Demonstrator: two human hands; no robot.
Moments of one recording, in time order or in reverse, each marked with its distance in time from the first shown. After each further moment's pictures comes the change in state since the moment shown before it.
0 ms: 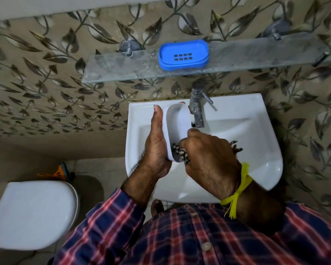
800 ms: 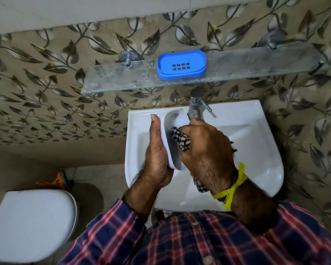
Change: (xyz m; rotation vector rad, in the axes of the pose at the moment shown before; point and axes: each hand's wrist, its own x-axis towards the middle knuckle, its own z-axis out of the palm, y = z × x) left_hand 0.002 -0.001 0.003 -0.051 -0.126 0.103; right_hand 0.025 -0.003 -0.009 0.229 0.199 0.119
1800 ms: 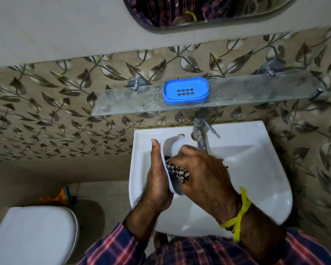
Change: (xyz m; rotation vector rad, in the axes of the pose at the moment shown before) left_hand 0.001 -0.001 -0.007 -0.019 0.046 -0.037; right_hand 0.000 -0.010 -0.010 0.088 -0.227 -0.147
